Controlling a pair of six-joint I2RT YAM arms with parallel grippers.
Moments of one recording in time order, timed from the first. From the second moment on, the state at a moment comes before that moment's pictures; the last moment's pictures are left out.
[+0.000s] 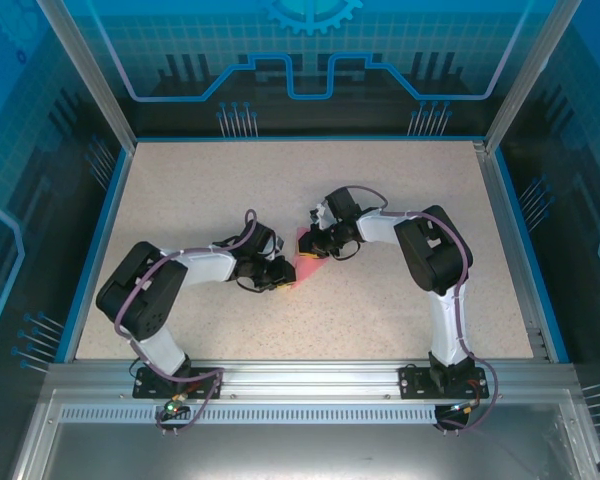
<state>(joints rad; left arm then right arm) -0.49 1.70 0.78 -0.16 0.48 -0.79 0.50 2.12 1.27 -0.22 -0.70 0.63</state>
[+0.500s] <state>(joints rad) -0.51 1.71 0.81 -0.23 0.43 -0.77 0.50 2.12 1.27 -0.22 -0.70 0.63</state>
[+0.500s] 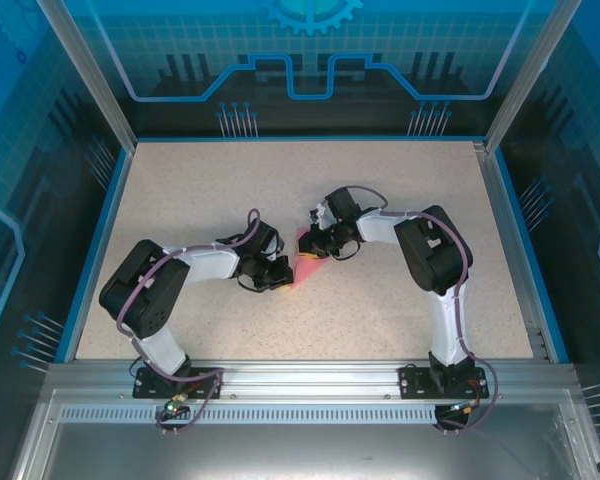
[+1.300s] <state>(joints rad) -0.54 1.74 0.84 -0.14 0.49 -0.77 0.50 2.12 1.27 -0.22 -0.70 0.63</state>
